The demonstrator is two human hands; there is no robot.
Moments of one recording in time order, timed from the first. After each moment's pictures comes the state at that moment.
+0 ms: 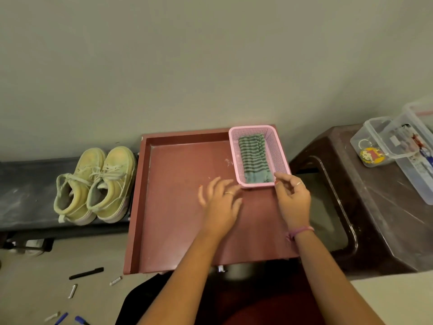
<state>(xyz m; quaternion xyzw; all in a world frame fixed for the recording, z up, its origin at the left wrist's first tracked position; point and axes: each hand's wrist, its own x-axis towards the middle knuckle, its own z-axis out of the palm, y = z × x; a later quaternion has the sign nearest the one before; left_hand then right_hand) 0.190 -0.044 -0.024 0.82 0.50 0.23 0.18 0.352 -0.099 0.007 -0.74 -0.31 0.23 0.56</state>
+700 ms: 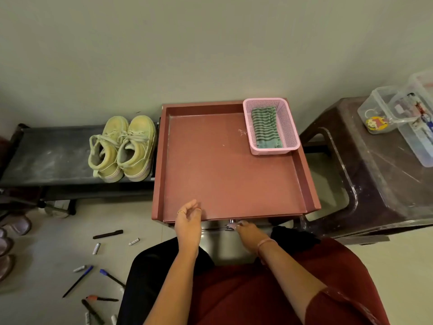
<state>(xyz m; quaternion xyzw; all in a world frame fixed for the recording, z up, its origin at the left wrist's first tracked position) 0.060 -0.152 -0.031 0.34 0.68 0.38 0.53 0.227 -0.201 -0.097 -0.65 -0.62 0.41 -0.14</state>
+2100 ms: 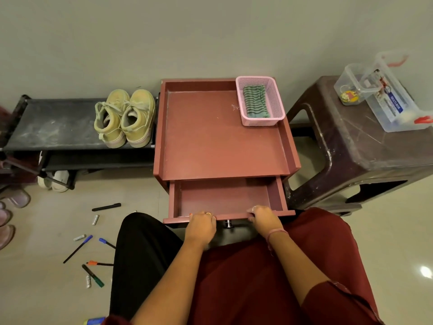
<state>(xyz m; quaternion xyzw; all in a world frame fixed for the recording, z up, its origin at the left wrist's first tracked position) 0.038 -0.261 -0.074 0.79 0.54 -0.10 0.27 0.237 -0.308 -0.071 -0.77 -0.57 0.30 -0.04</state>
